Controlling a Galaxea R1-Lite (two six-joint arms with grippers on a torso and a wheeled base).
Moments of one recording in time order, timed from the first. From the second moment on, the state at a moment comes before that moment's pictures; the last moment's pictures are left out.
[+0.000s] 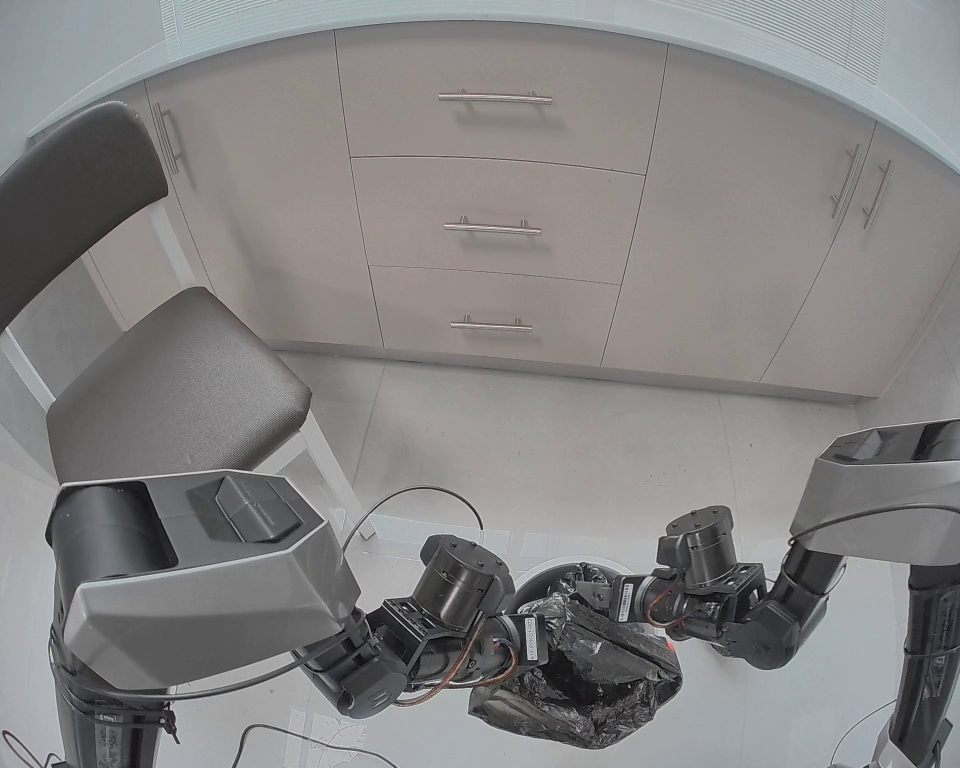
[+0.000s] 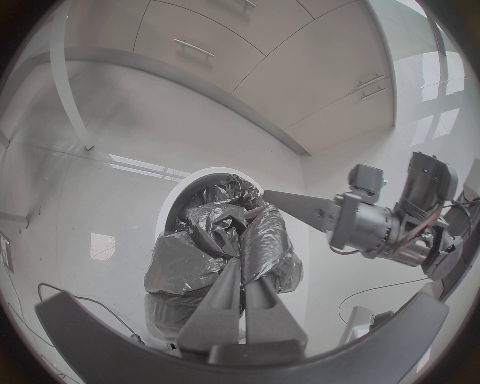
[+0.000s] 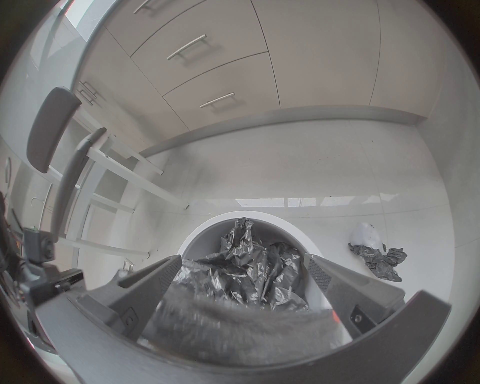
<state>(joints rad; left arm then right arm) -0.80 2.32 -0.85 -0.79 -0.14 -0.69 0.52 2.27 -0.59 -1.02 -0.11 0.46</state>
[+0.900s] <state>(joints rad) -0.77 2.34 -1.01 -0.65 -0.13 -0.73 0.65 2.32 -0.18 -1.55 -0.17 0.33</state>
